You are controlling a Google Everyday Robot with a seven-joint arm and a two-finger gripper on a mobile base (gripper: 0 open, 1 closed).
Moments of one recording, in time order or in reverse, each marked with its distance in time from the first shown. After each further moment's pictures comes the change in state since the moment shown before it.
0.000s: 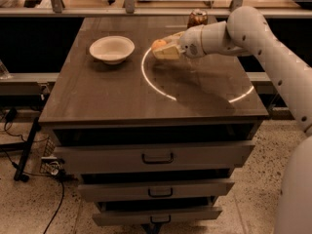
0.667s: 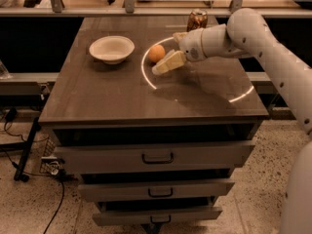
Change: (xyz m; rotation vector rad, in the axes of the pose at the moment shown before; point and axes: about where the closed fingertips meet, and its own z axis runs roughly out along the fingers) arm 0.011 0.011 -0.002 -0.027 0.026 -0.044
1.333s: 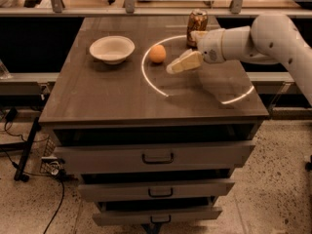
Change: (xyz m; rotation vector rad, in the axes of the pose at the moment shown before) arm 0.005 0.000 -0.057 0.092 -0.030 0.010
